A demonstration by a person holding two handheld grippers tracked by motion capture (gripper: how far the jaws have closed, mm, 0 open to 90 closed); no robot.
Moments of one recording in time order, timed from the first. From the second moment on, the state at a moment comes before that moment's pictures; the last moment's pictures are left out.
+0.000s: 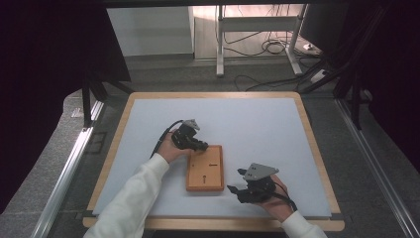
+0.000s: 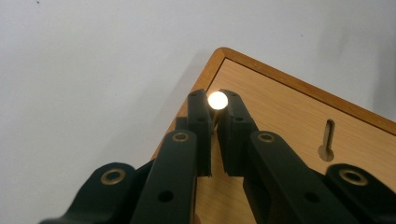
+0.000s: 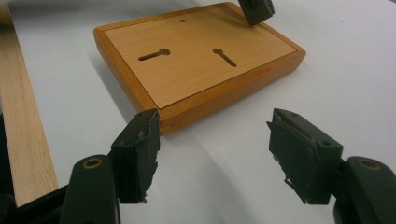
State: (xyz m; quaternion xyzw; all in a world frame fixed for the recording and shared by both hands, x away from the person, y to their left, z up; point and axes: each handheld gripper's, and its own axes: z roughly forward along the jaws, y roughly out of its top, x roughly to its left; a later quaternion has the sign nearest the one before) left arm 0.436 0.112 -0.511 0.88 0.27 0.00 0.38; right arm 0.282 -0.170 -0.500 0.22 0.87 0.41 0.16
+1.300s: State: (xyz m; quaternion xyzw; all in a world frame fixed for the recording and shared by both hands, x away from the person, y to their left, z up) left arm 0.443 0.114 -0.512 0.88 0.27 -0.03 0.38; right arm 0.274 -0.080 -0.527 0.10 0.90 0.28 0.31
